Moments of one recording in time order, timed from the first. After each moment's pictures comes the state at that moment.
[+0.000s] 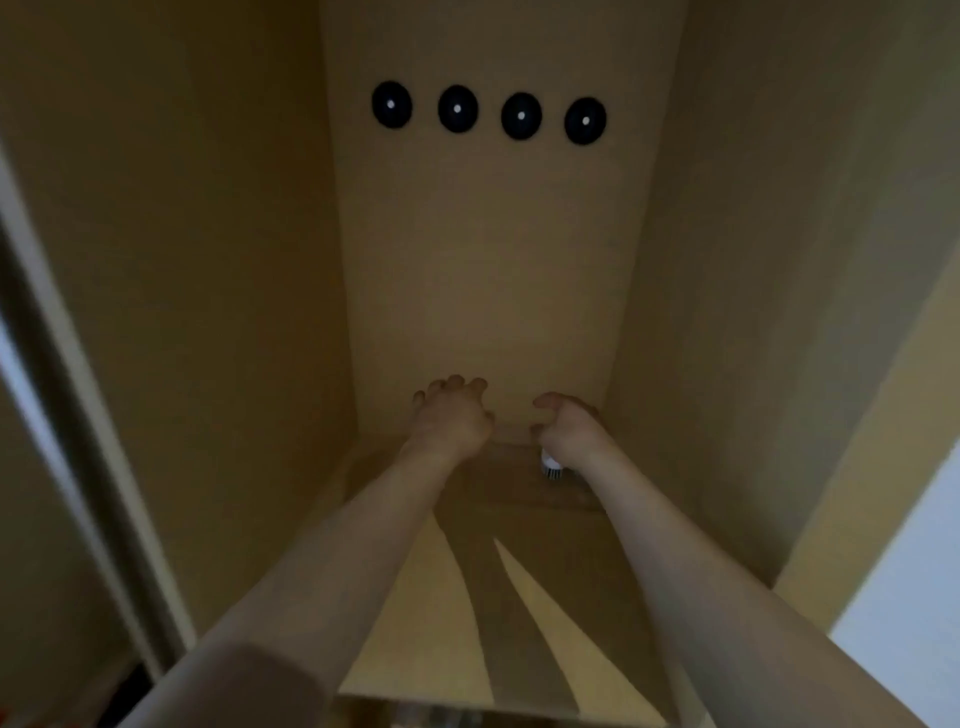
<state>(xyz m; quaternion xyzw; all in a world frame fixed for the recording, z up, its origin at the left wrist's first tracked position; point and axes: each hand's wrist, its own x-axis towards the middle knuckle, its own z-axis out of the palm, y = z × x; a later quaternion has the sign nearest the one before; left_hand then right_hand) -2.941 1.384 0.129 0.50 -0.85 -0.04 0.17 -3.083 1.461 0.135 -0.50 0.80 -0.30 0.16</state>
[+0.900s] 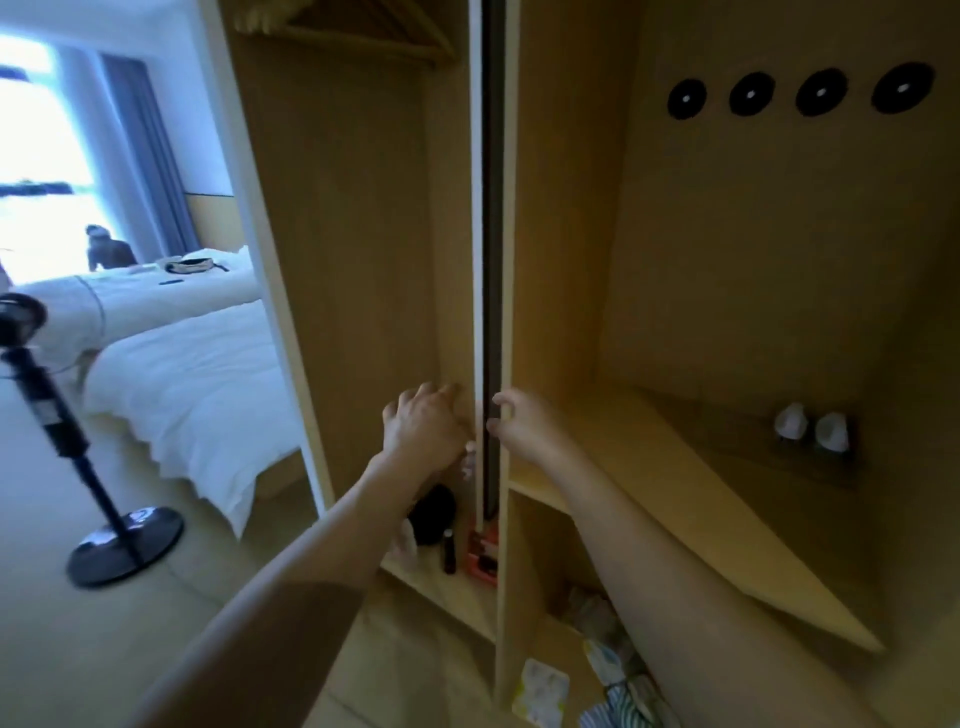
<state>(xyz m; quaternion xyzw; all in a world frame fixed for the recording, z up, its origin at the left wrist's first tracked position) -2.599 1.603 0.119 0.70 -0.68 -0.03 0.20 -2.744 1.590 0.125 -0.72 0.59 -0.26 0.25</state>
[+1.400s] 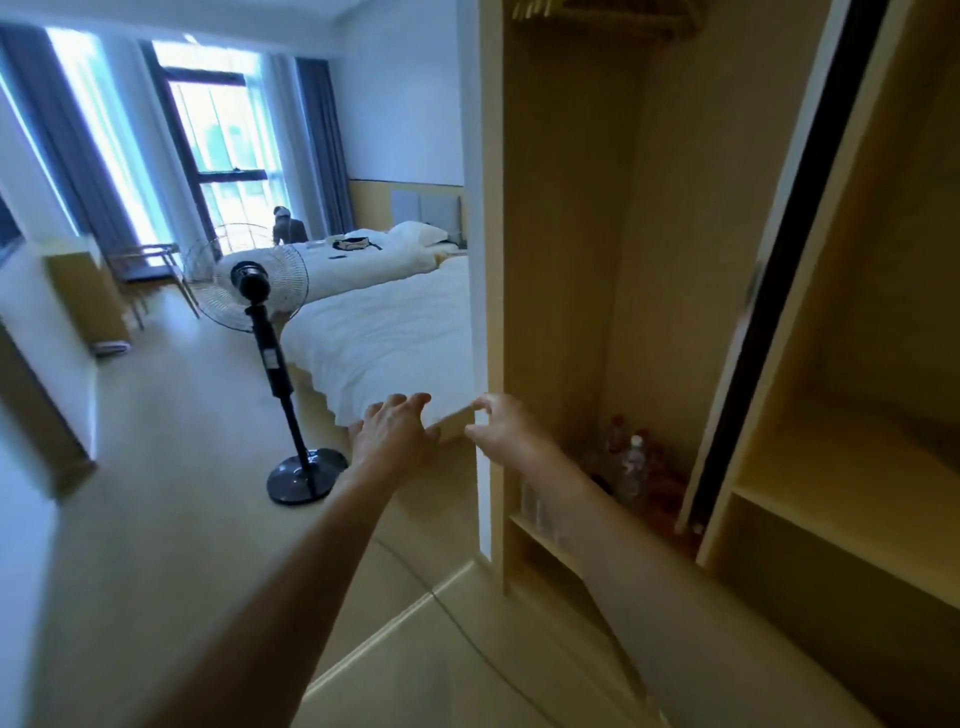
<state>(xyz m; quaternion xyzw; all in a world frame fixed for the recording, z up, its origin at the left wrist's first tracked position) -2.288 1.722 0.096 0.82 -0.54 -0.01 0.19 -2.433 1.668 0.110 -0.80 0.47 -0.21 0.30</state>
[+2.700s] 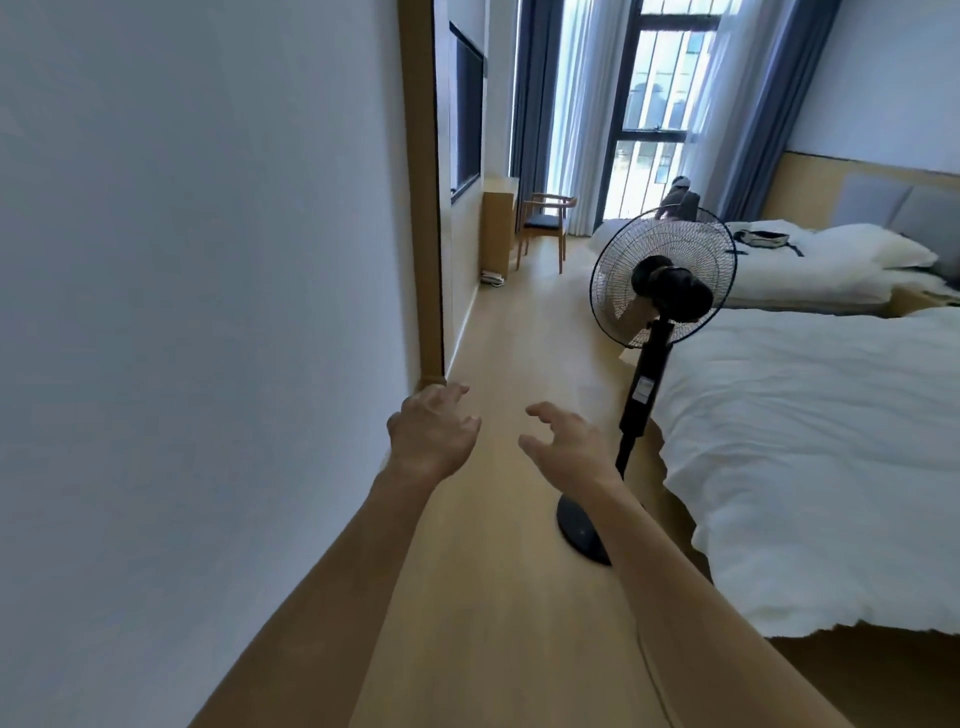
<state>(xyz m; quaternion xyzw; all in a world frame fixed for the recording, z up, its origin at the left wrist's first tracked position) -1.630 1.723 0.056 0.95 -0.18 0.06 0.26 -1.710 1.571 0.055 -0.92 0.16 -0.08 0.34</state>
